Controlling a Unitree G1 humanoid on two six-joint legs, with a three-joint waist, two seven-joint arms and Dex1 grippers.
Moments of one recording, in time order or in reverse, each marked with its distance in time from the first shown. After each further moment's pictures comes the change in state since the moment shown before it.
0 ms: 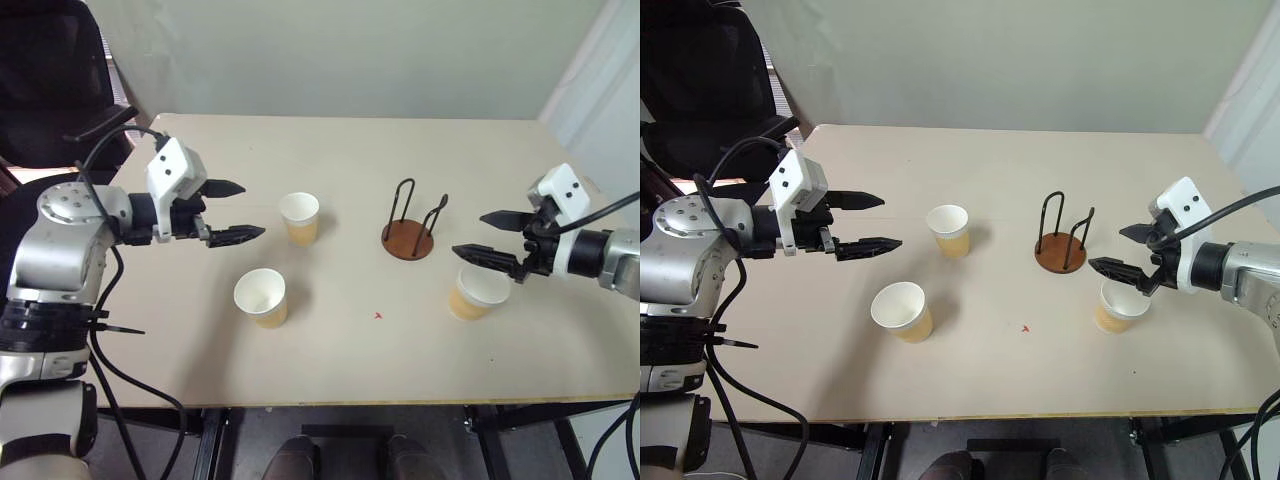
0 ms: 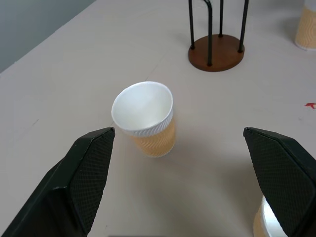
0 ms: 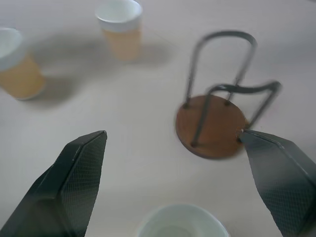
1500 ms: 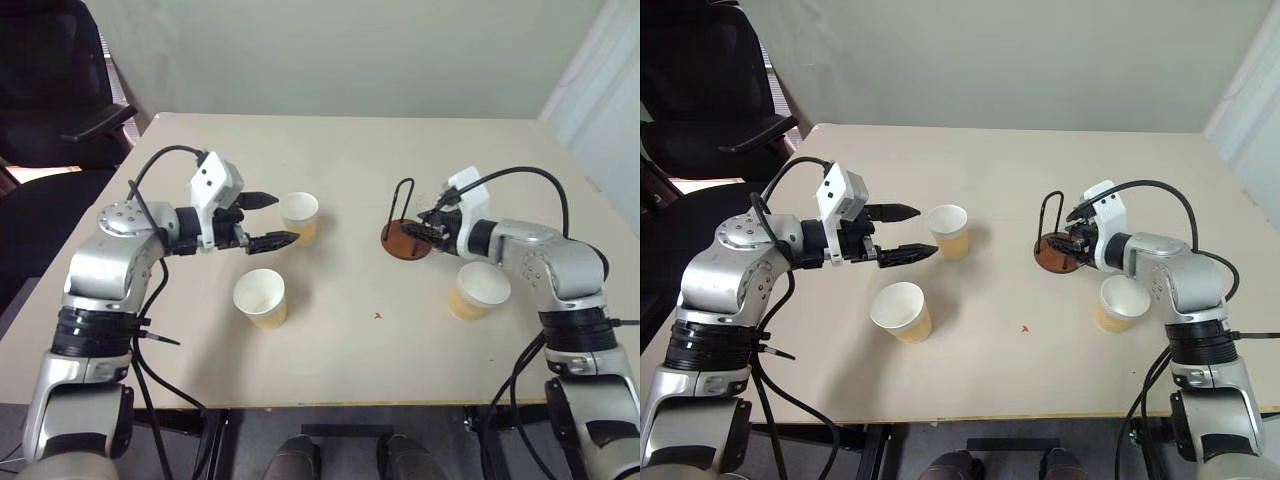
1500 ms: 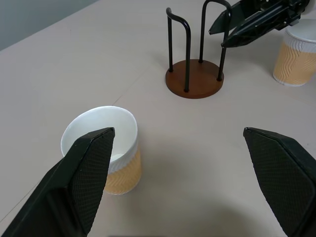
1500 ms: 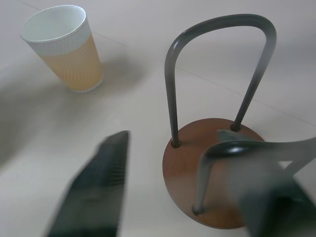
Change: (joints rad) left arm 0.022 -0.148 -0.021 -0.075 -0.035 0.102 0.105; right arm -0.262 0.425 0.238 0.374 -0.289 -0.114 -0.147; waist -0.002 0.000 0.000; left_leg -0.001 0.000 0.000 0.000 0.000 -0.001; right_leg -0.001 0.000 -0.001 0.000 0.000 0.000
